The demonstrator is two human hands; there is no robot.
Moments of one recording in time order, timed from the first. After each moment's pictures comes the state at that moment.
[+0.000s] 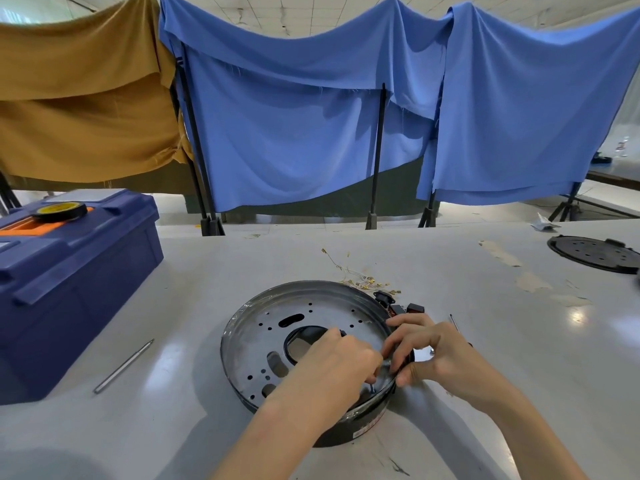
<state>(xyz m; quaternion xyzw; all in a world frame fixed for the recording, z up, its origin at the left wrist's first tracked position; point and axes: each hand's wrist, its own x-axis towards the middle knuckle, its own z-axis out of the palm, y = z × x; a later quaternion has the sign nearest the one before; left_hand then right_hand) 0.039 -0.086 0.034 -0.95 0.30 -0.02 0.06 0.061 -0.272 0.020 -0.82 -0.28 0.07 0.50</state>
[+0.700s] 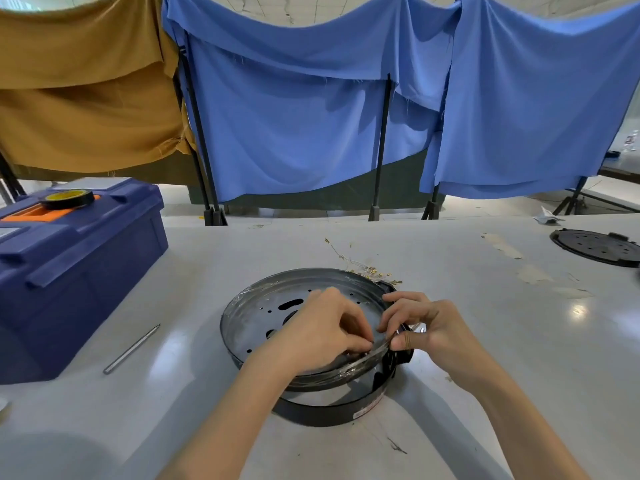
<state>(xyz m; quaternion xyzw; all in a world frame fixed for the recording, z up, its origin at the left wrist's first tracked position) 0.040 -0.058 0.054 -0.90 0.21 -0.01 -0.37 0.064 -0.261 0.023 -0.77 -0.25 0.01 0.58</state>
